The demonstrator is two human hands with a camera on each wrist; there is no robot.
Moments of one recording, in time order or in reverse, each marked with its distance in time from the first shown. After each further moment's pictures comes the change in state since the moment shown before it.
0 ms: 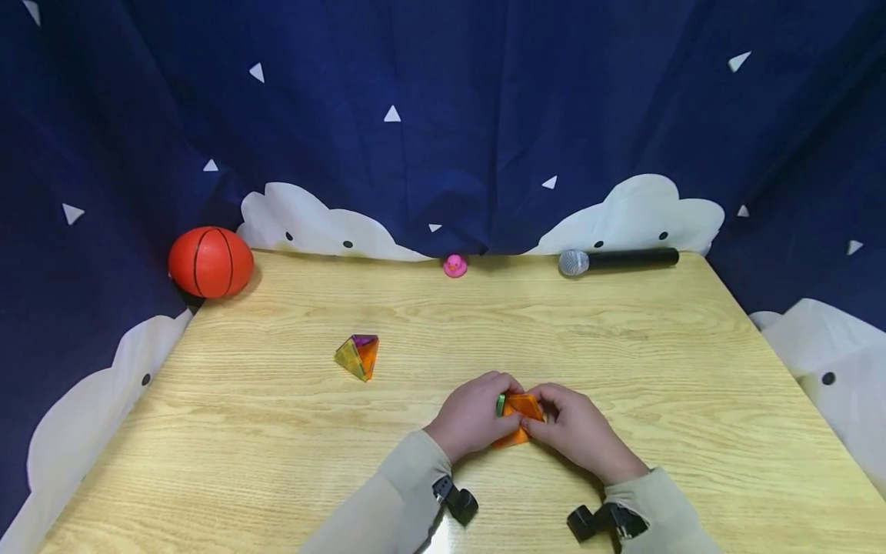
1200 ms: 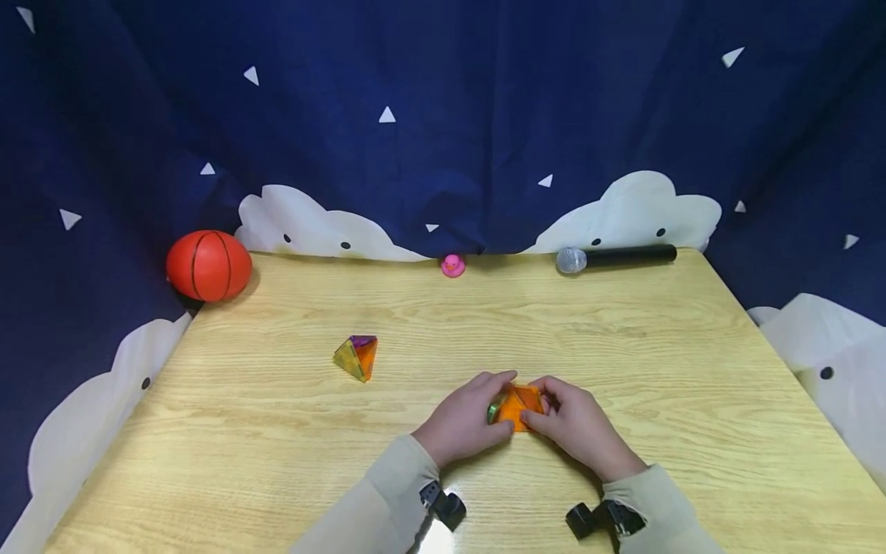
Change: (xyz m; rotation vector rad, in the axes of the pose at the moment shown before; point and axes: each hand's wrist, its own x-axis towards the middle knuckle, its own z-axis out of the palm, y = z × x) left_hand -0.014 -0.003 -0.010 -0.043 -0.053 0.046; right_hand 0.003 -0.001 0.000 0.006 0.057 0.097
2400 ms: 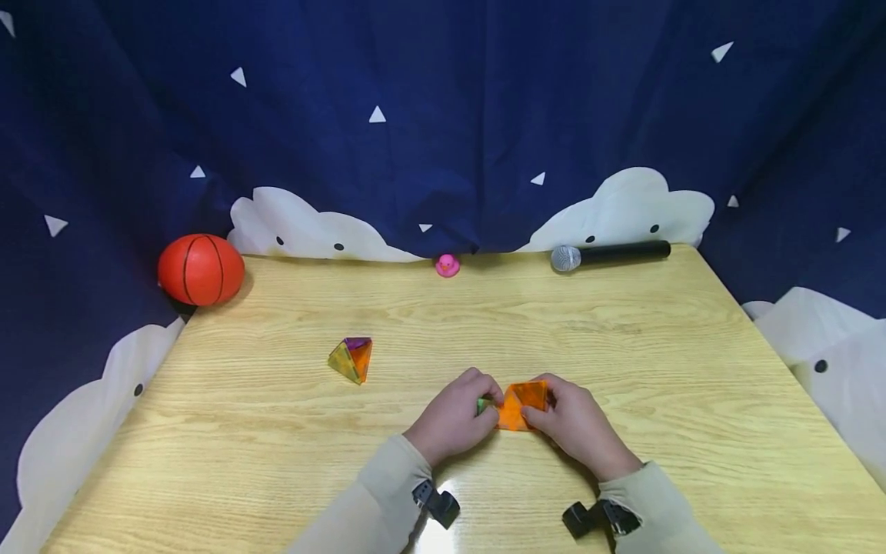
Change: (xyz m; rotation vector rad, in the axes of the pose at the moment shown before) left_hand 0.000 -0.007 -0.001 -0.104 0.048 -0.024; right_hand -0.002 -0.010 -0.003 -0.097 0.035 0.051
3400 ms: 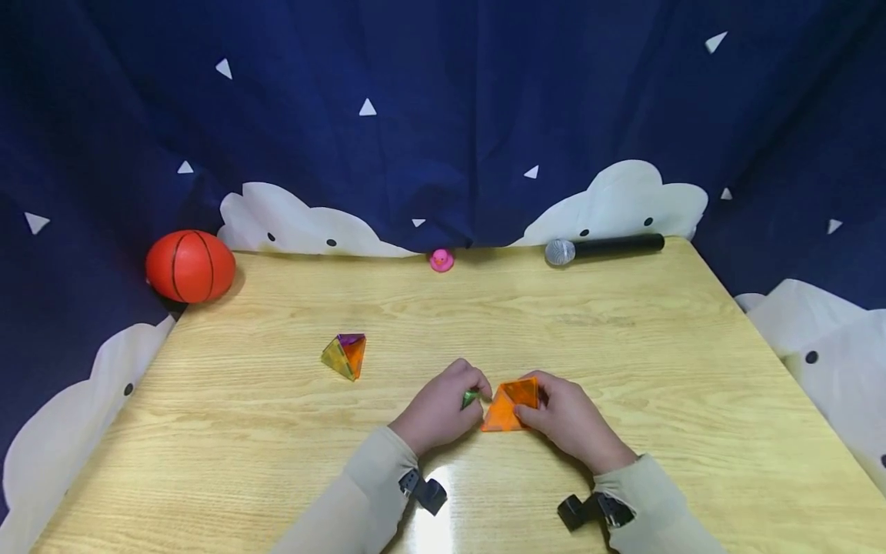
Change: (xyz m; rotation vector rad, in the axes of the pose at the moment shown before) left_hand -0.001 -0.007 -0.013 0.026 -0.020 0.025; right_hand 0.002 0.004 0.001 0.055 -0.066 -0.021
